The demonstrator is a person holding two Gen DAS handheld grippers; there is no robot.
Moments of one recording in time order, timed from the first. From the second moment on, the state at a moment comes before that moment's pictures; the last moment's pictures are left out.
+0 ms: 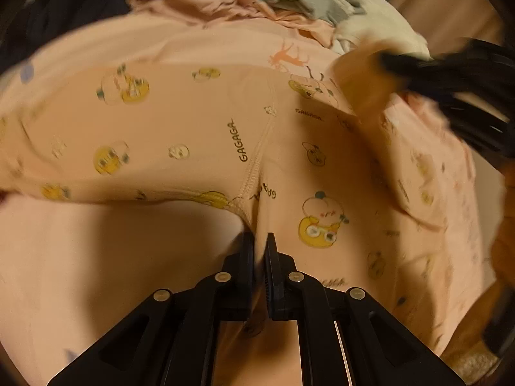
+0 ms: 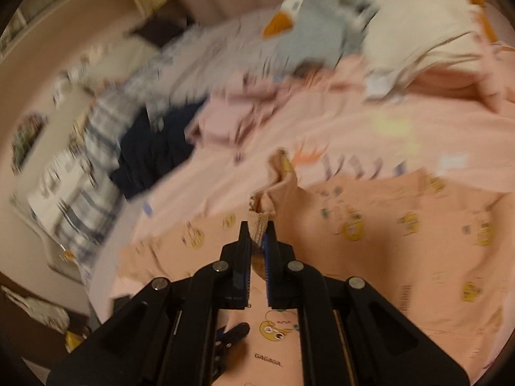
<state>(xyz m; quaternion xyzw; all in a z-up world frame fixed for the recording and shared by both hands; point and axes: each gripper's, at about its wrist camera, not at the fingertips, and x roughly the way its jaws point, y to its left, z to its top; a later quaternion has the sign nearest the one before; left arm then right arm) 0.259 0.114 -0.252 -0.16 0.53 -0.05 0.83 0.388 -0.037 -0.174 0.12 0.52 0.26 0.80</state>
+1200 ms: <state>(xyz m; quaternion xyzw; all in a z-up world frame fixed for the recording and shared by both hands) 0.323 0.076 -0.251 -0.13 0.52 -0.02 0.85 0.332 -0.277 -0.250 0.09 0.57 0.05 0.81</state>
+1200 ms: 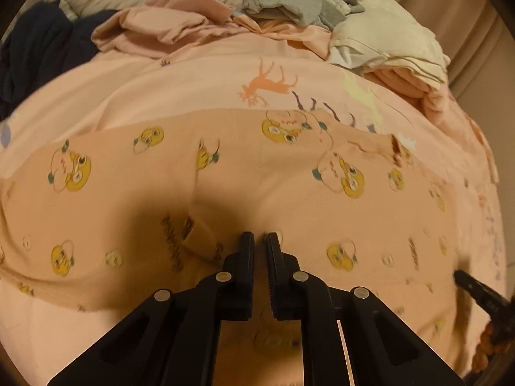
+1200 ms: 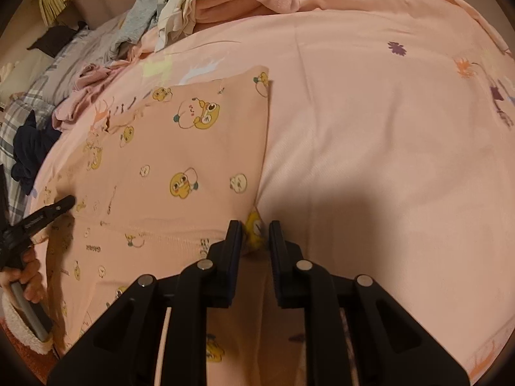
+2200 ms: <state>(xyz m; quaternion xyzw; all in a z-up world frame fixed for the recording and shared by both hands) 0.213 0.286 -0.221 -0.40 0.43 0.05 0.81 0.286 -0.247 -0.217 0.08 0.57 0.07 0.82</state>
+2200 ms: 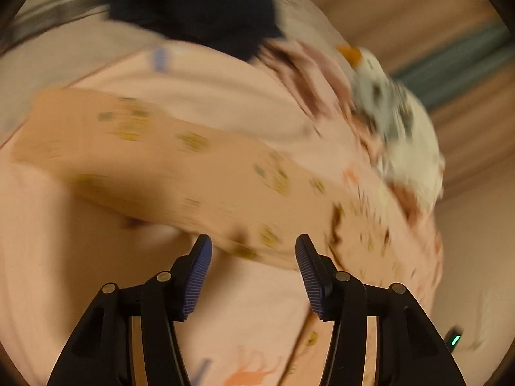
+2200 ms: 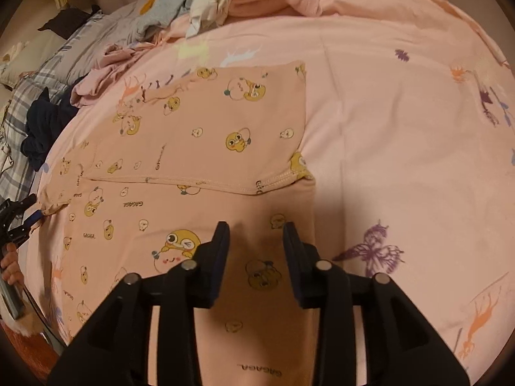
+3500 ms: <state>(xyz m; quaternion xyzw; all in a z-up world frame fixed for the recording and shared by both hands) 0.321 0.125 -0.144 -0.19 0.35 0.02 0.92 0.274 -0.255 -0.251 0.09 0.55 0.09 0.83</state>
